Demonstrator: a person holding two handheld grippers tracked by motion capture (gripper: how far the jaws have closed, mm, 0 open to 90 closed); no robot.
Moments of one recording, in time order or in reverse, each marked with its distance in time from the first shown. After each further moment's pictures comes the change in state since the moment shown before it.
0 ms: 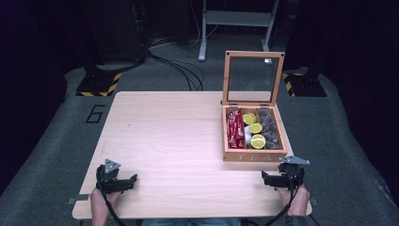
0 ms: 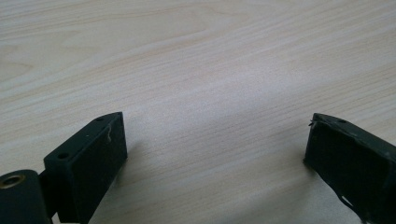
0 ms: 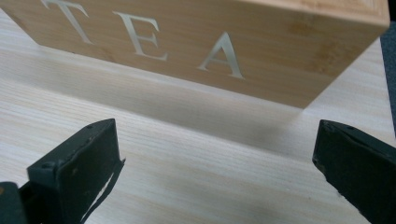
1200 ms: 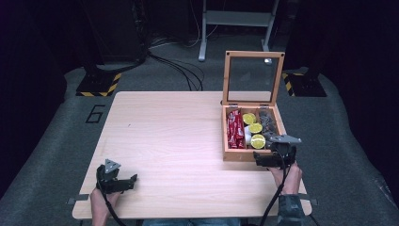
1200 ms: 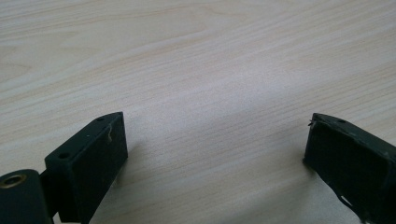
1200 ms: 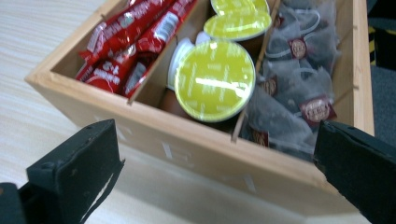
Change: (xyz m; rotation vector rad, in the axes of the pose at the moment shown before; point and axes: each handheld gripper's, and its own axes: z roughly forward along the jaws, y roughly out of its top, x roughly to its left) left arm 0.000 0.000 0.000 -0.003 -0.004 0.004; right arm 0.018 0.071 0.002 -0.087 0.018 -0.087
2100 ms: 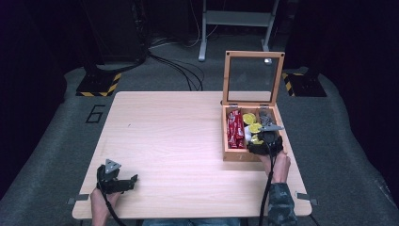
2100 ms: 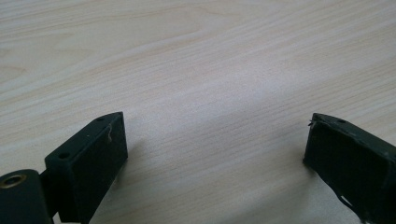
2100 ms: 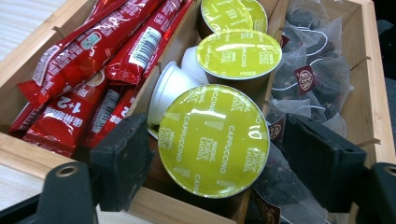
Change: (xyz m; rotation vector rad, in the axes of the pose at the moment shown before) left arm -0.001 0.000 0.000 -0.003 -0.007 0.009; right arm 0.012 0.028 0.043 0.066 -0.108 -0.021
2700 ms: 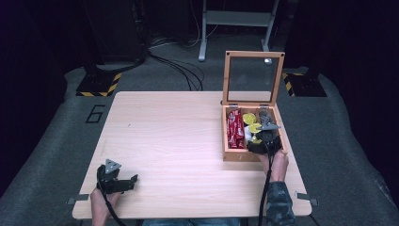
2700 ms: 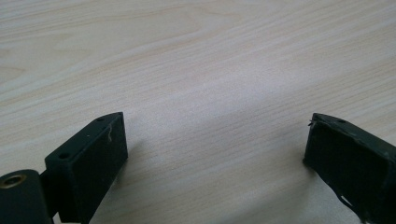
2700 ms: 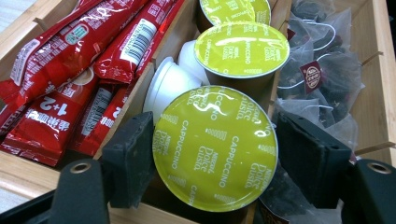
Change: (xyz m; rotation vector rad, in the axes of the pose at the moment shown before) left arm 0.000 0.000 0.000 0.000 0.000 0.001; right arm 0.001 0.001 0.010 0.029 -0.010 0.002
